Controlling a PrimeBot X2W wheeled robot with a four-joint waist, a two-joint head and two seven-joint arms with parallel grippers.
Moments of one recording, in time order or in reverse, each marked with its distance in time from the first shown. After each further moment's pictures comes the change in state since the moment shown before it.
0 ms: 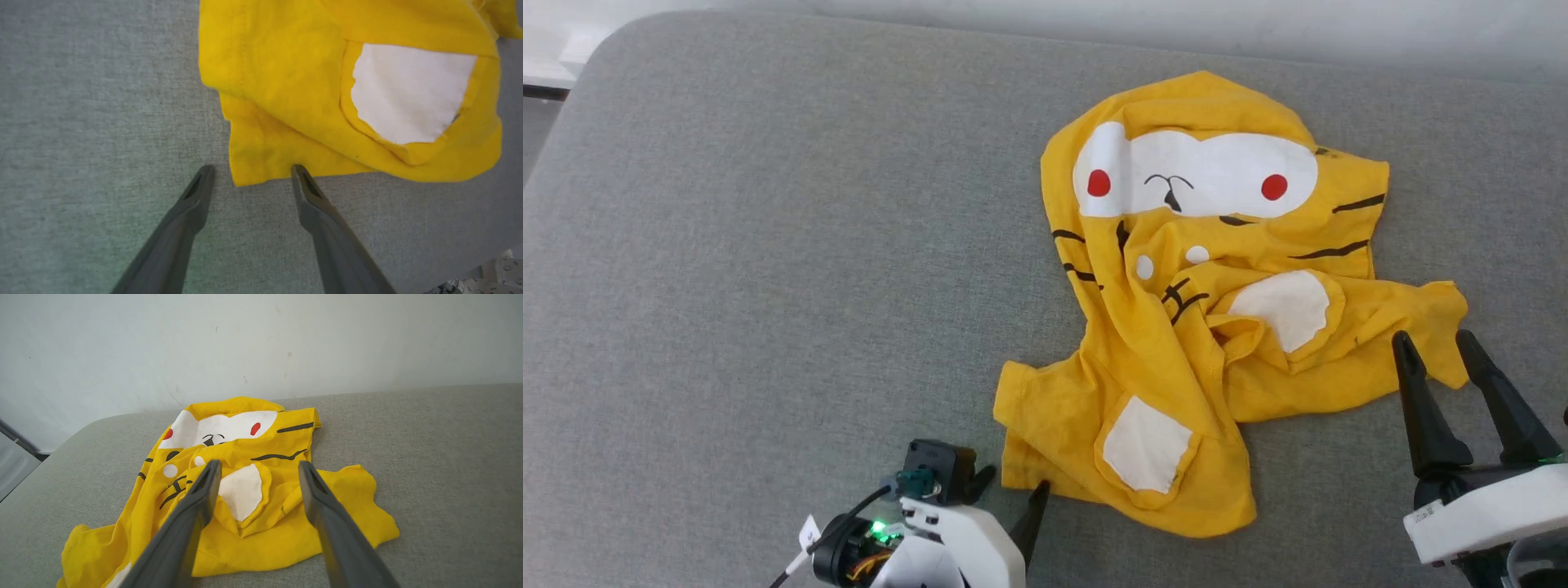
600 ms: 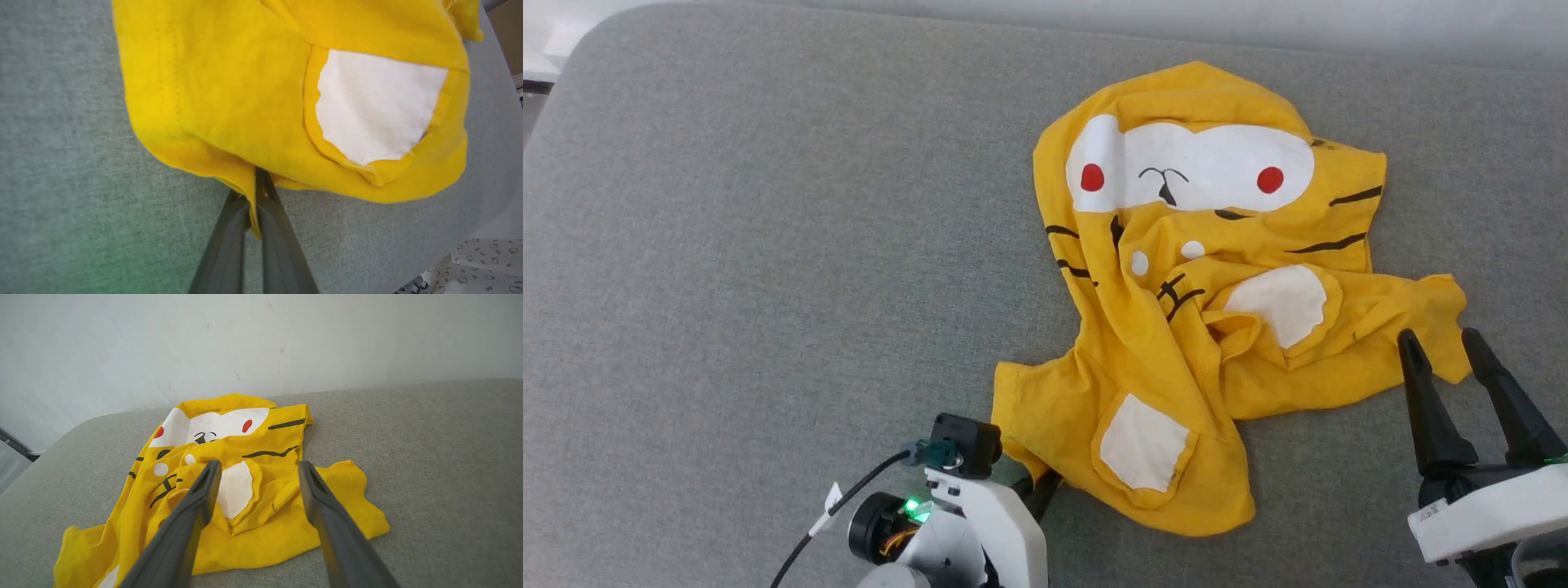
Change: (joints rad) left arm -0.082 -0.040 -0.017 0.087 -0.092 -0.089 0.032; right arm -0.001 0.000 -0.008 -0.006 -0.001 0.000 0.001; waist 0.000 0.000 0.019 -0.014
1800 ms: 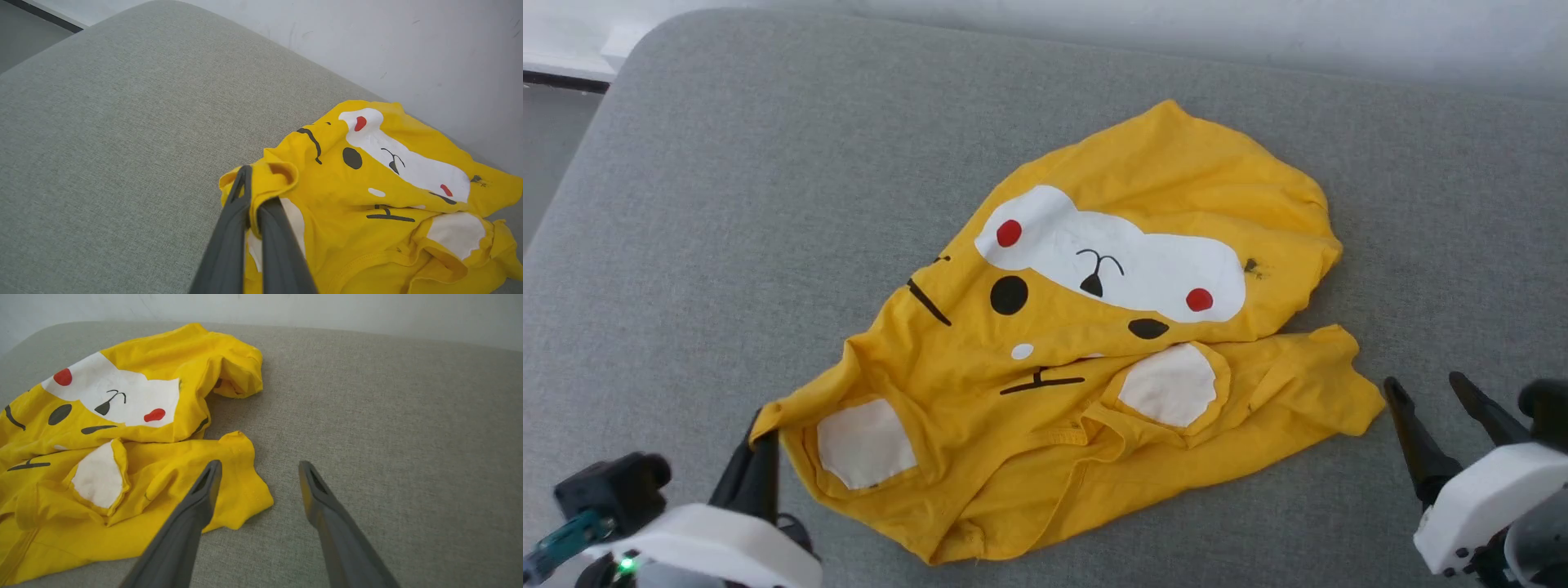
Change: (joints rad) left arm 0.318 0.144 0.460 -0.433 -0.126 0.220 -0.230; right arm -0.003 -0.039 -0.007 0.025 -0.111 0.000 0.258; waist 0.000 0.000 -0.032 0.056
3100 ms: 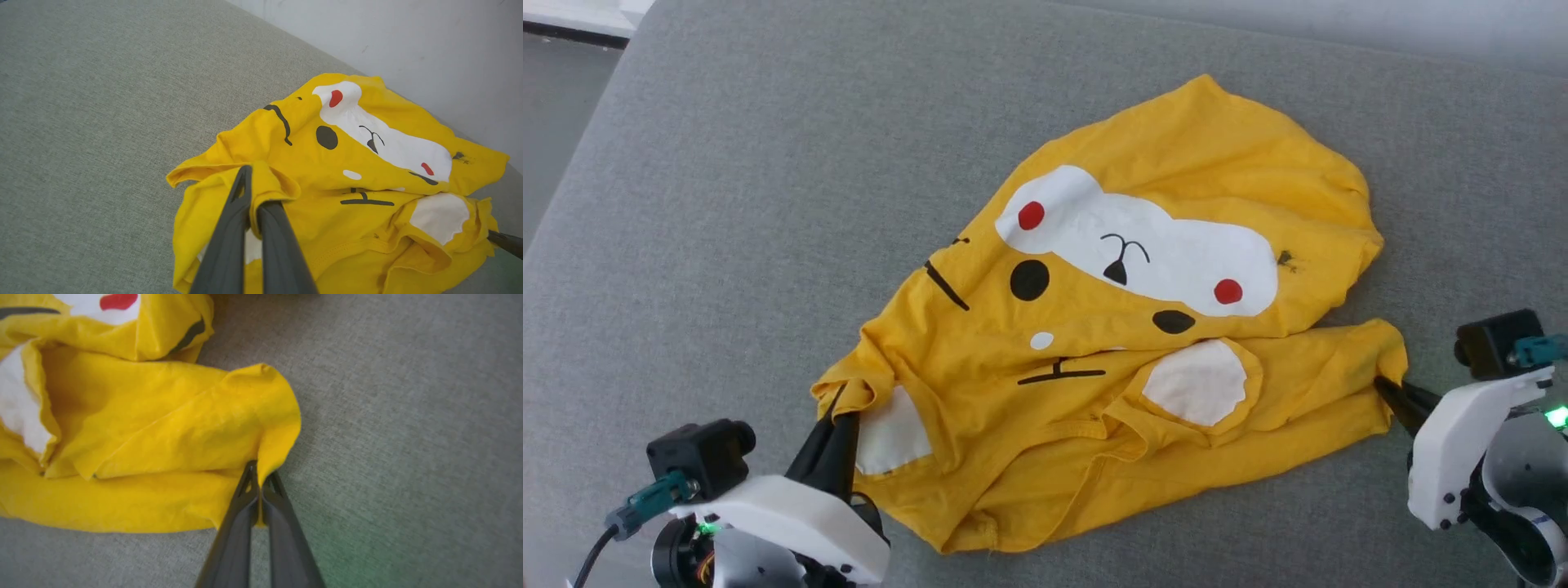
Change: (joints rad) left arm -0.111 -0.039 -0.137 0.048 0.027 -0.025 0.025; right arm -0.213 -0.291 0.207 0.268 0.180 0.000 0.230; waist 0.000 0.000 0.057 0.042
